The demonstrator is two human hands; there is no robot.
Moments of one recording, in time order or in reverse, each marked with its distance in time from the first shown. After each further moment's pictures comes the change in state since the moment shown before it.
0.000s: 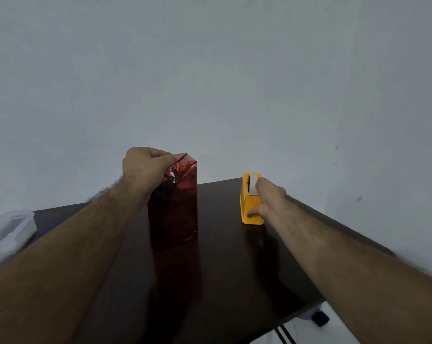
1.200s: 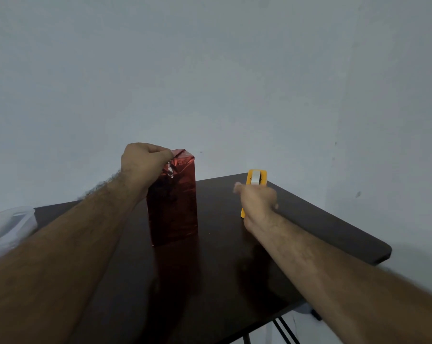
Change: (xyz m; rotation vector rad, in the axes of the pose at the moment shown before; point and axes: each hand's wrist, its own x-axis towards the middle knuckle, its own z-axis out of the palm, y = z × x) left_hand 0.002 -0.002 0.001 -0.015 -0.012 -0.034; right_hand -0.020 0.042 0.004 -0.125 0.074 -0.314
